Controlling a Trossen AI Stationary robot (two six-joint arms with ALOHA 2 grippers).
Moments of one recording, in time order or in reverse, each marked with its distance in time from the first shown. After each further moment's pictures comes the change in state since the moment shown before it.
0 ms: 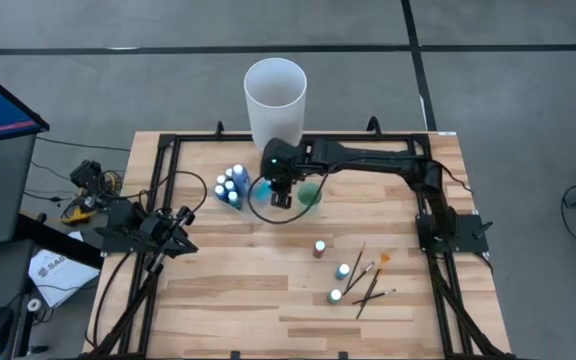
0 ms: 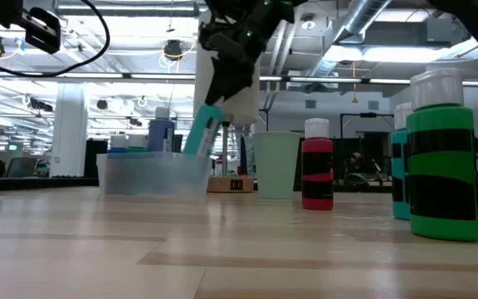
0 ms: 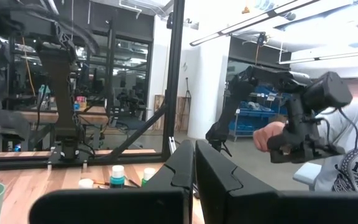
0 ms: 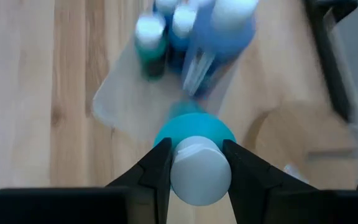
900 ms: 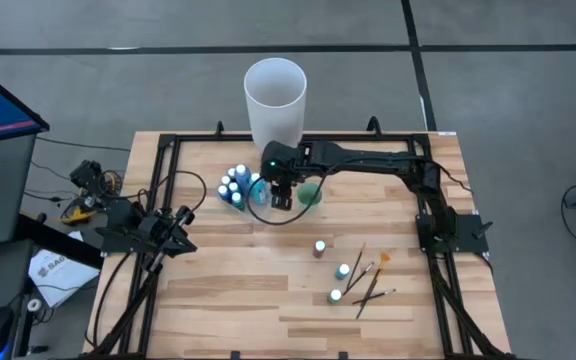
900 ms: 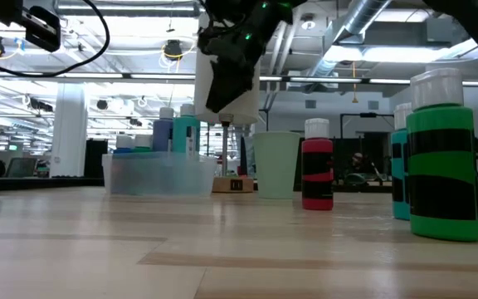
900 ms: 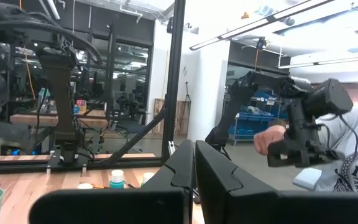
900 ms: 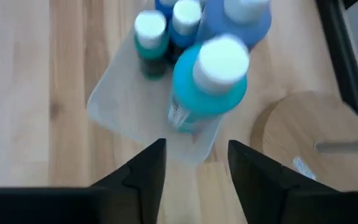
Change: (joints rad) left arm 0.000 0.000 0.000 0.020 0.000 0.000; right arm 0.008 0.020 0.009 -0.028 0.004 0.021
